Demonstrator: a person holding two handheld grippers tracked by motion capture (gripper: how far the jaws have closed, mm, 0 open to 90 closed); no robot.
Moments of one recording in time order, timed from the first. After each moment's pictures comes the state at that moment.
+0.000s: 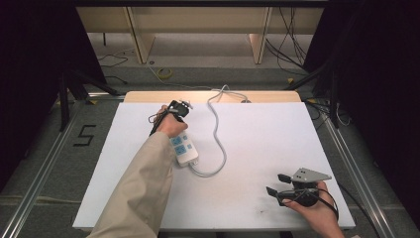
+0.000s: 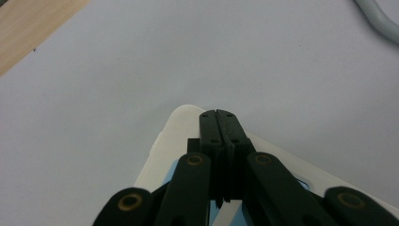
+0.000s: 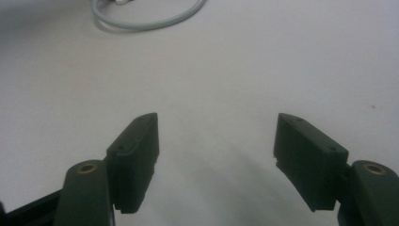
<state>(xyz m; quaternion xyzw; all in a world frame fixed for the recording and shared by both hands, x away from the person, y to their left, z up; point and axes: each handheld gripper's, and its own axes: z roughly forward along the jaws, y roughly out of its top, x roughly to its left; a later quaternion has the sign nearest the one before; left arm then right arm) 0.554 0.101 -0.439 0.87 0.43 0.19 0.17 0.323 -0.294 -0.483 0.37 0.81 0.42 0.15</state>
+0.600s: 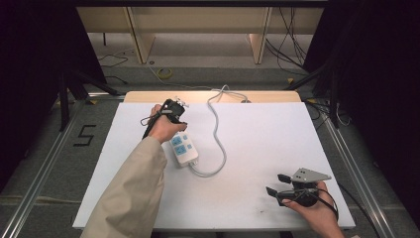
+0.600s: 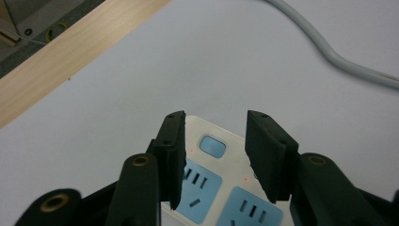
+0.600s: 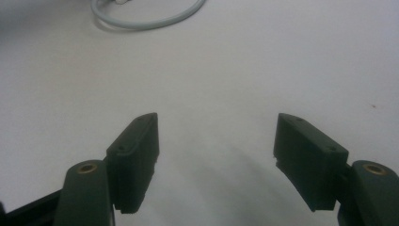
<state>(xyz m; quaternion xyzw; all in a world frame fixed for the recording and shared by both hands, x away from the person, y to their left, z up) 0.525 0.113 -0.416 0.85 0.41 0.20 0.24 0.323 -0.294 -0.483 0.37 0.81 0.42 0.15</state>
